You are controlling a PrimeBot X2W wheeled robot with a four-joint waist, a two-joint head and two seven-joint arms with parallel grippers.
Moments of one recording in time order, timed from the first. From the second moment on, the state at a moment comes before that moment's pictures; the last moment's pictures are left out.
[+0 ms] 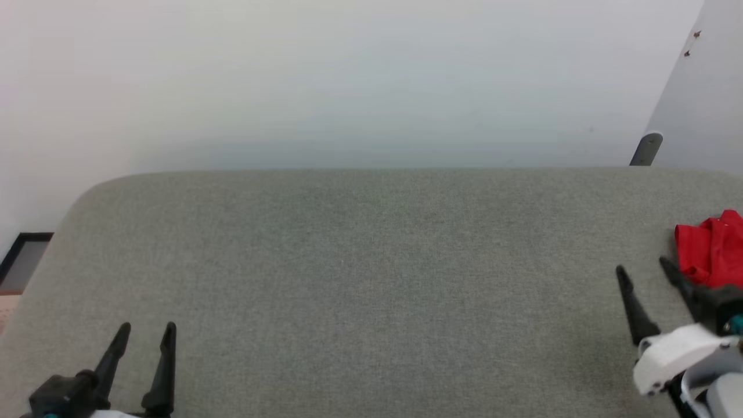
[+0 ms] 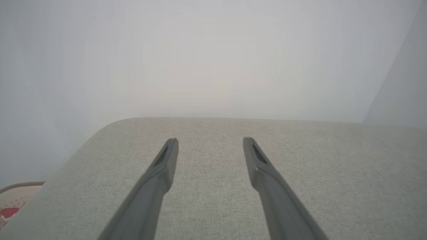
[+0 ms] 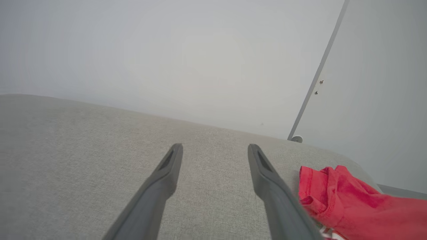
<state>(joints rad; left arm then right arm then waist) 0.06 0.38 -0.02 0.18 -0.44 -0.10 -0.26 -0.28 -0.35 0.17 0.52 0.27 0.13 -0.26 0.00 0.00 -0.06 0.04</state>
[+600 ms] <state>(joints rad) 0.07 0.36 0.03 0.20 -0.42 -0.12 -0.26 -0.04 -0.24 0.05 0.32 0.21 0.13 -0.26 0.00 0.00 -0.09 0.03</state>
